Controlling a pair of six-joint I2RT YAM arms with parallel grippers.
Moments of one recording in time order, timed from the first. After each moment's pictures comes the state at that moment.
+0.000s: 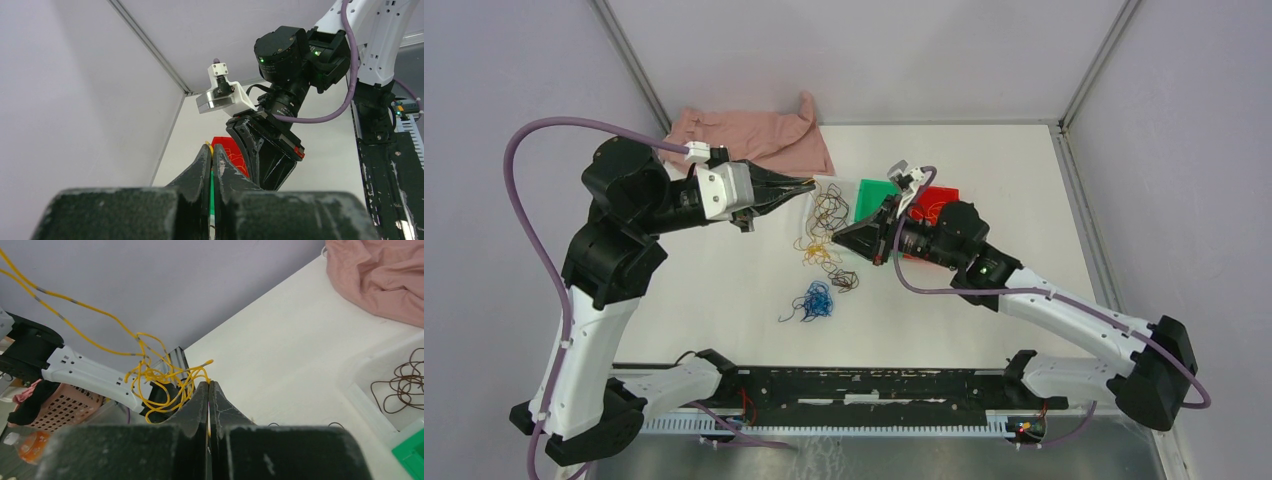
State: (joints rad) left arm -0.55 1.06 1.73 -0.65 0.79 0.48; right arm 0.87 1.17 0.90 0.34 -0.35 0.54
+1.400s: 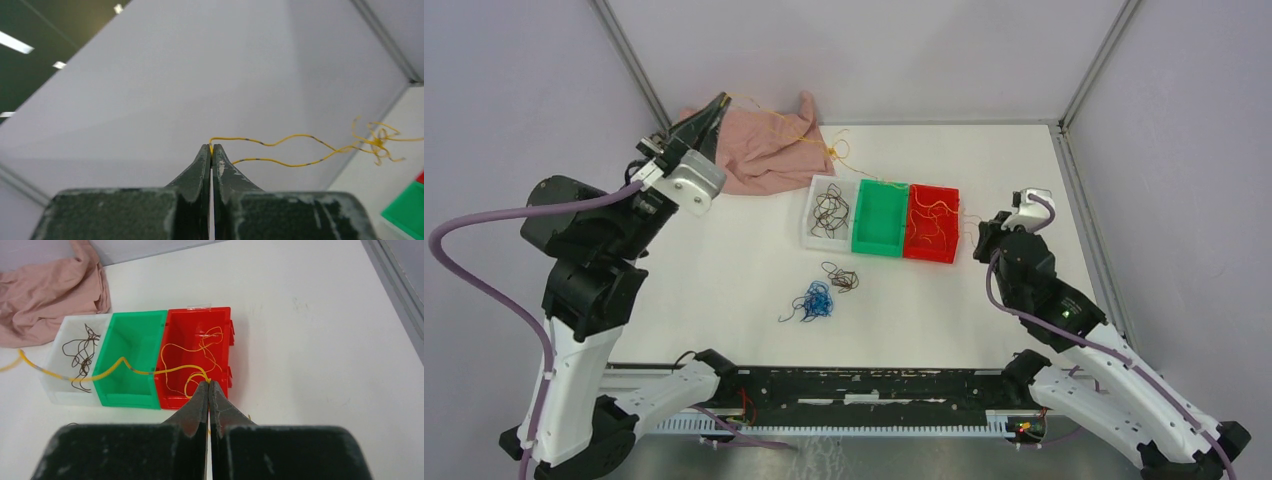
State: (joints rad) left arm -0.55 0.94 1.65 -0.35 0.22 0.79; right arm 0.68 0.68 0.76 -0.36 0.66 0.40
